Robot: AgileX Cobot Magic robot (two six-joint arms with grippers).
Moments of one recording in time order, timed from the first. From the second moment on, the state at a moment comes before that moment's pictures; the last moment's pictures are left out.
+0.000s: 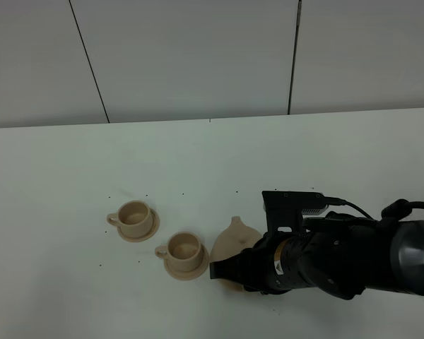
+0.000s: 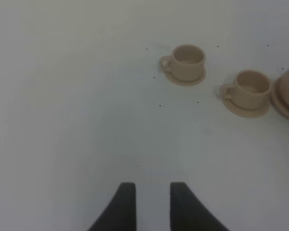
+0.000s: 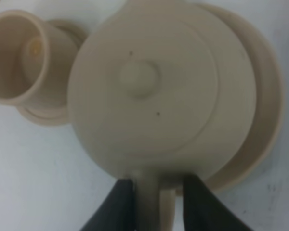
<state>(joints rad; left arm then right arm) 0.11 -0.01 -0.51 -0.13 1.05 0.13 0.79 1.84 -0.96 -0.13 0.17 0.73</state>
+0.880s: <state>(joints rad) 0.11 -0.01 -0.51 -0.13 1.05 0.13 0.79 1.86 -0.96 -0.13 0.16 0.72</state>
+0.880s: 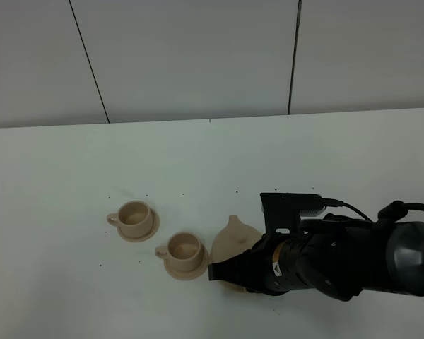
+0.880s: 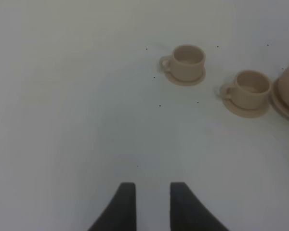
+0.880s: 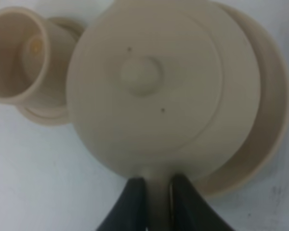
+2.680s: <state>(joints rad) 0.11 -0.01 -0.51 -0.13 1.05 0.13 0.79 1.85 -0.96 -0.13 0.19 0.50</state>
